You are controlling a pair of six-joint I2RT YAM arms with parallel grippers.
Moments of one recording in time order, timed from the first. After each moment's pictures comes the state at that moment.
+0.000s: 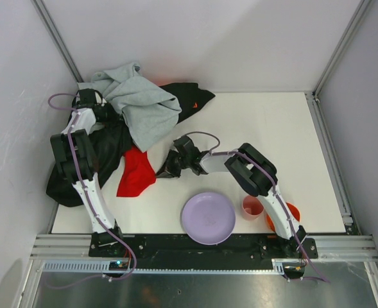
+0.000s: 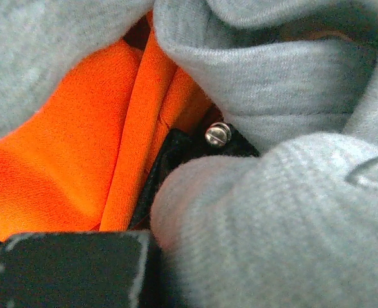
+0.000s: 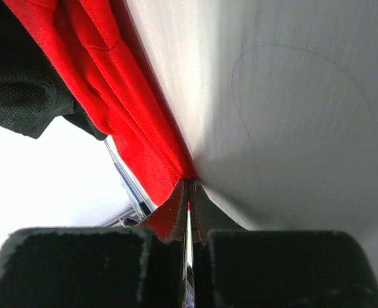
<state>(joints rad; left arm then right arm) 0.24 2.13 1.70 -0.52 0.48 -0.54 0.85 2.32 1.47 0.22 -0.49 1.24</state>
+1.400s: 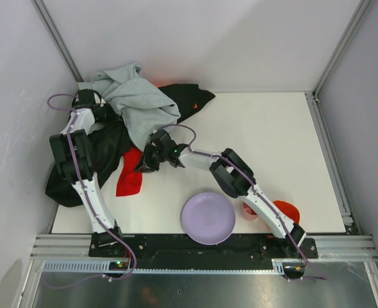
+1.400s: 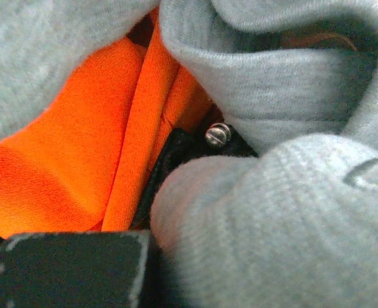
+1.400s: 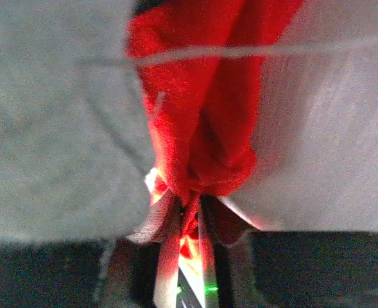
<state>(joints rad) 0.25 2.13 1.70 -0.53 0.50 -0.53 0.90 2.63 2.06 -0.02 -0.51 1.19</state>
